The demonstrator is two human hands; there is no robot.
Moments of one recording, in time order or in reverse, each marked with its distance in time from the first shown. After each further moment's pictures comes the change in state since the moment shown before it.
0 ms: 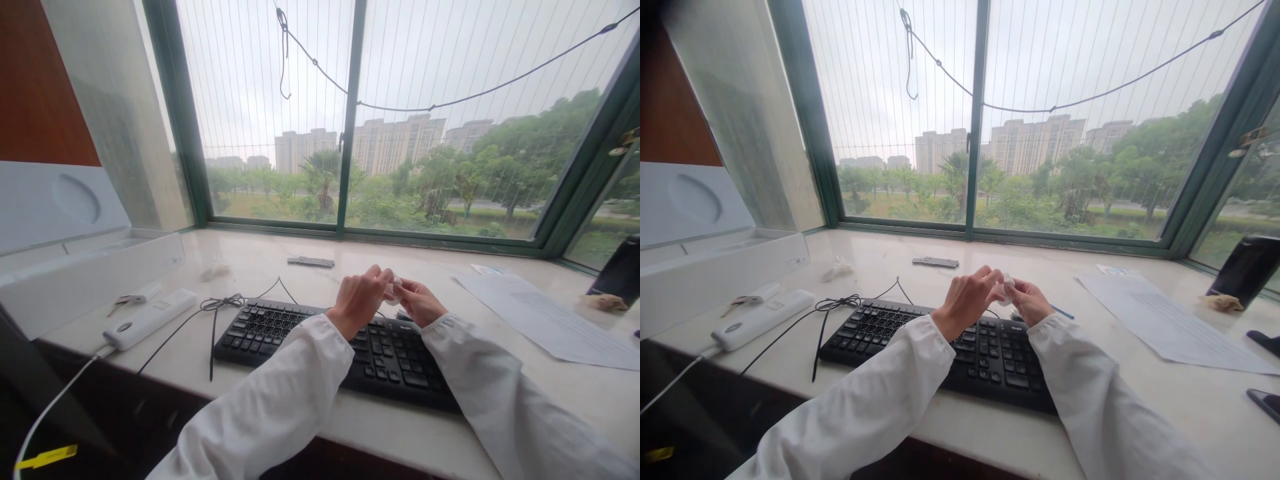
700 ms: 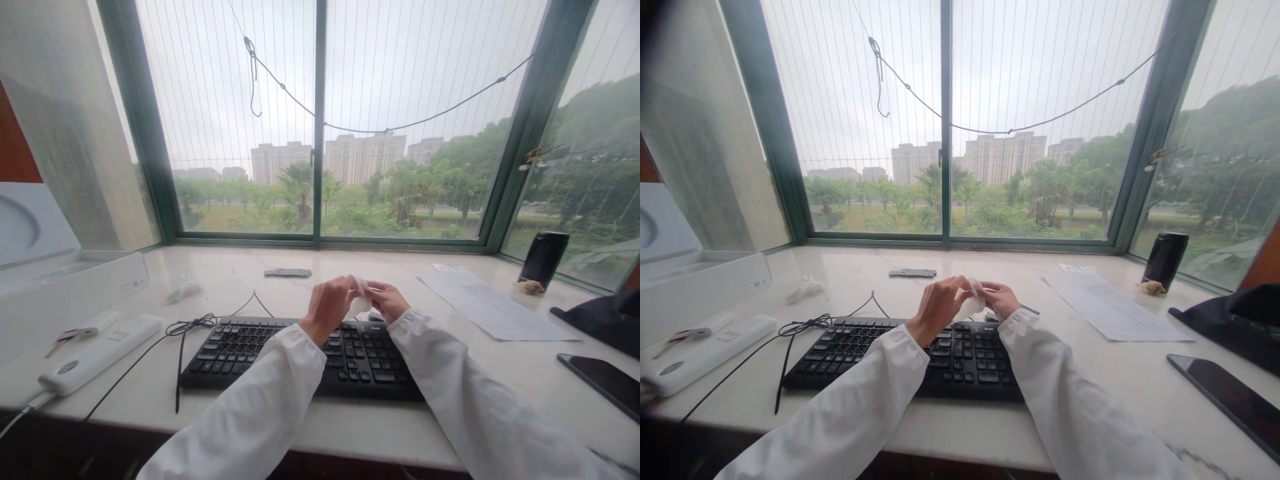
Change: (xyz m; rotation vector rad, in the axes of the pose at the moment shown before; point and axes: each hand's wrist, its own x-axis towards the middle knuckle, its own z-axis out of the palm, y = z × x) left_hand 0.001 -0.009 0.017 -0.192 0.165 -0.002; right_hand 0.004 -0.001 -0.003 0.110 0.171 0.085
